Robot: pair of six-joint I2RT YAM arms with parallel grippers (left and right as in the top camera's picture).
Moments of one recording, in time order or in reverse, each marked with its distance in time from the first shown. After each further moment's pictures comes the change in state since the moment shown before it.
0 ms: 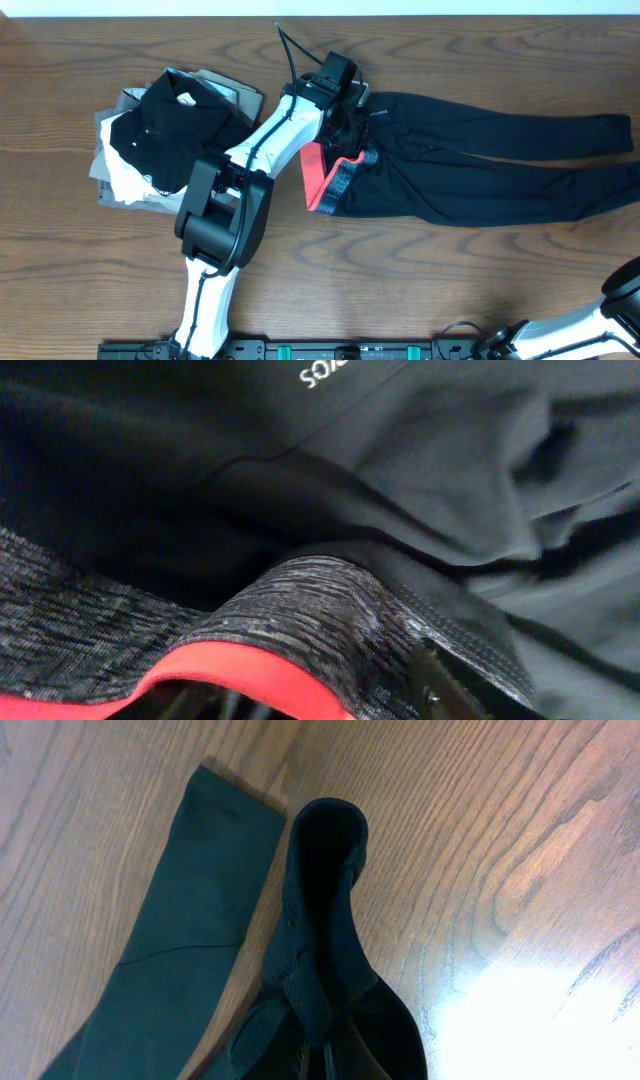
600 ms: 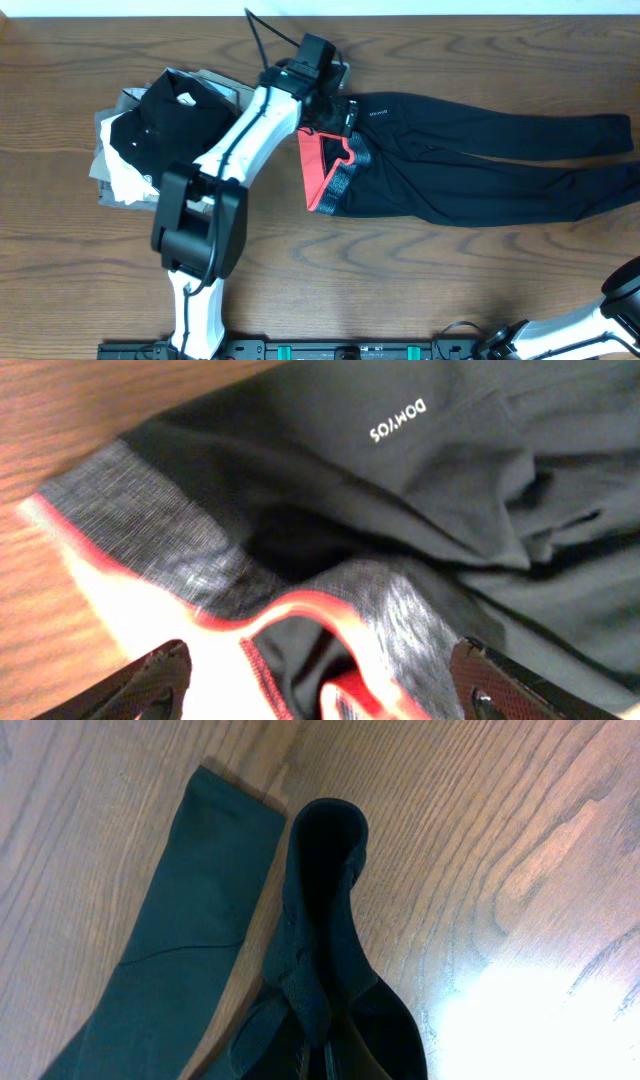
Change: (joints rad) left arm 0.071 -0.121 0.005 -0.069 -0.031 0.003; right arm 0.000 0.000 0.000 0.000 0.000 0.000
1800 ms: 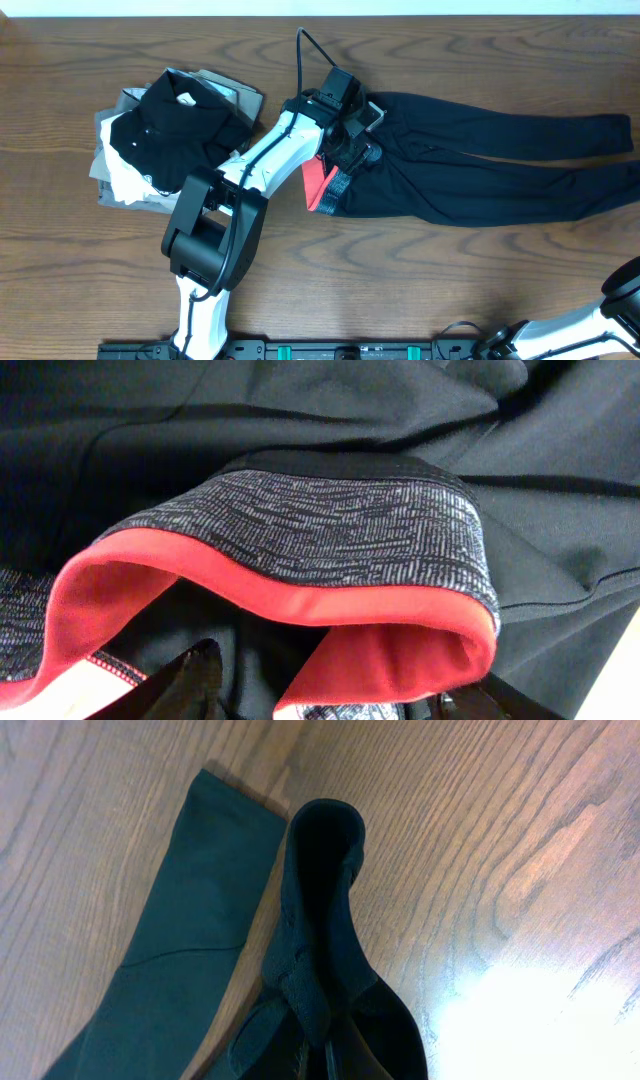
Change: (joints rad) left arm -0.113 -0.002 -0.165 0.105 -0.002 0.390; right arm 0.000 0.000 0.000 0.007 0.000 0.000
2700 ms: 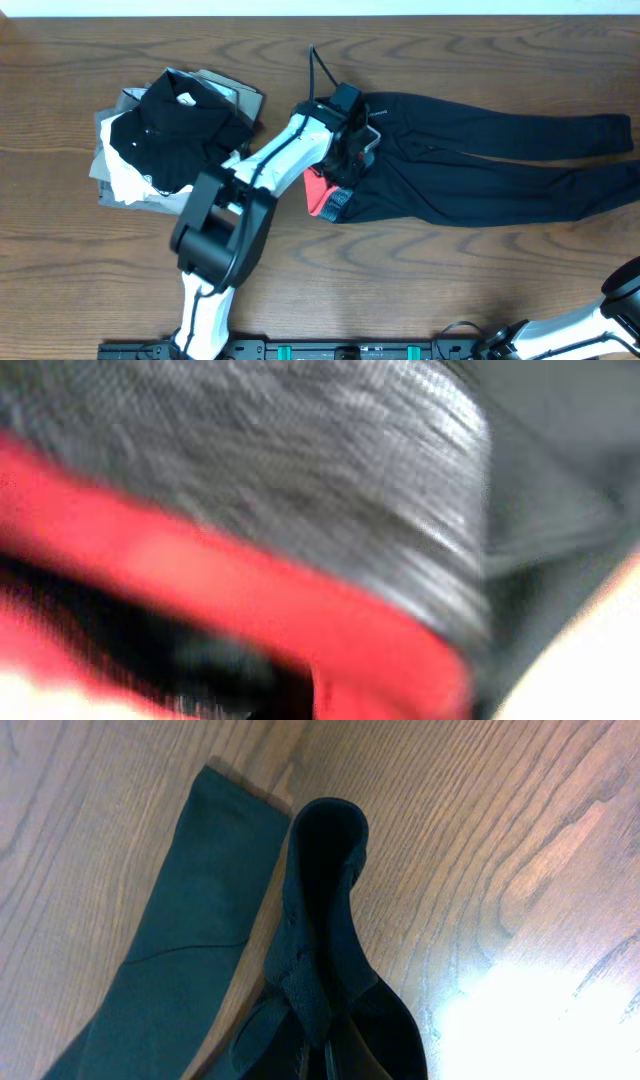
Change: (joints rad) left arm -0.032 0.011 0.013 -0.234 -0.023 -0.049; right arm 0.000 0.000 0.000 -0.003 -0.009 0.000
